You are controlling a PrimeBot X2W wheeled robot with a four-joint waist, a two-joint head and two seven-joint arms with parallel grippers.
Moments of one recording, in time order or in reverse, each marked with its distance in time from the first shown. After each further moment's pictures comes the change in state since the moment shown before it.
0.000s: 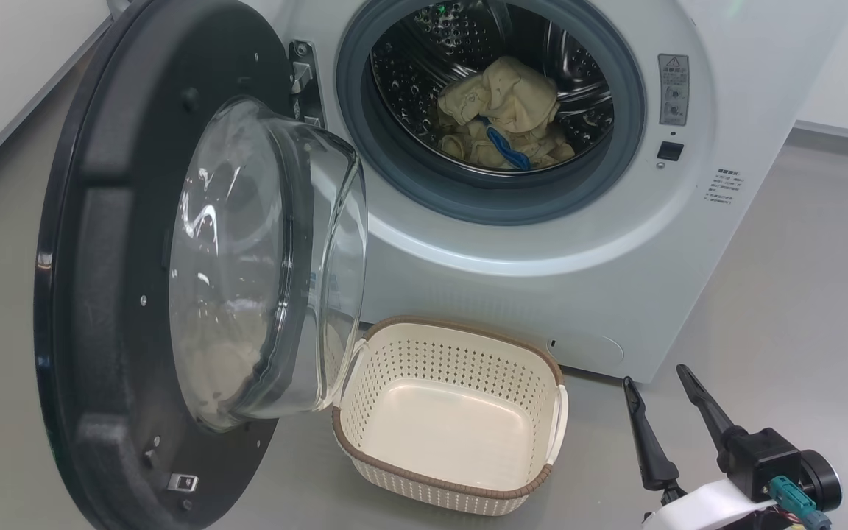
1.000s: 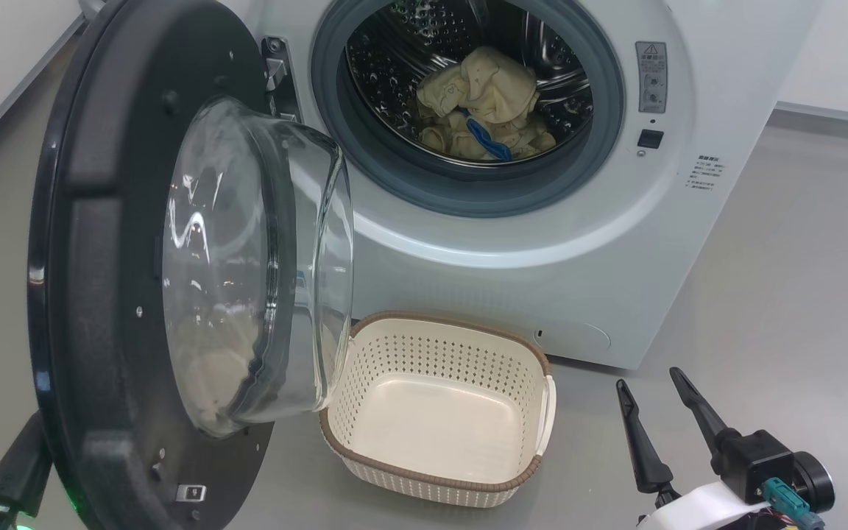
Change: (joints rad) left arm 0.044 -0.022 -0.114 -0.034 0.001 0.000 0.137; right arm 0.001 0.006 0.012 0.004 0.000 0.001 0.000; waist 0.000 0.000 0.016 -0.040
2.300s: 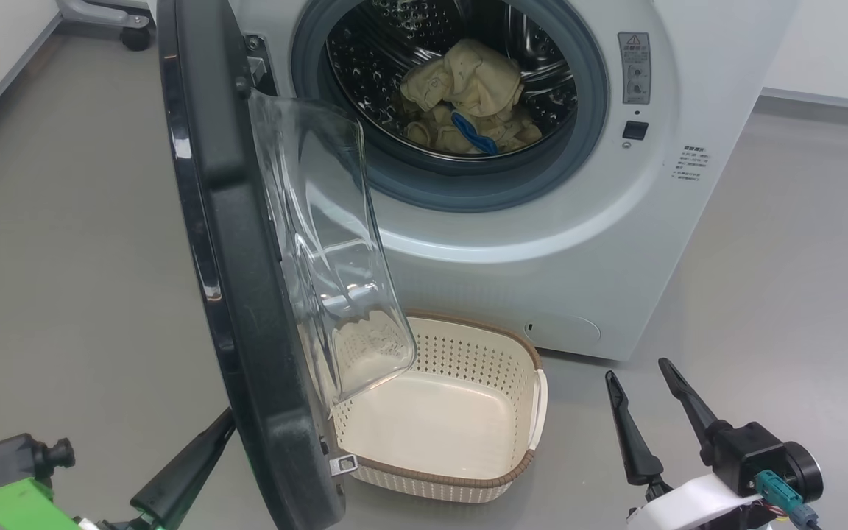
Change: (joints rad) left arm 0.017 -0.042 -0.214 -0.058 -0.032 0.000 0.173; right arm -0.020 0.010 0.009 -0.002 0.001 0.008 0.000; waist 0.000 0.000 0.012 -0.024
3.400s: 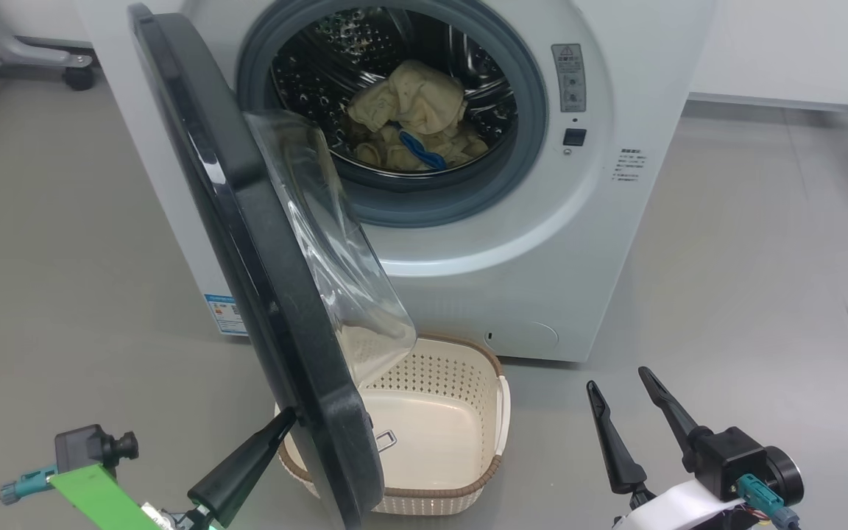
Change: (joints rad) left arm -0.048 -0.021 -0.118 0.106 0.002 0.000 -0.011; right arm -0.003 0.012 0.038 0.022 0.008 0.009 0.000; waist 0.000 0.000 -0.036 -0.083
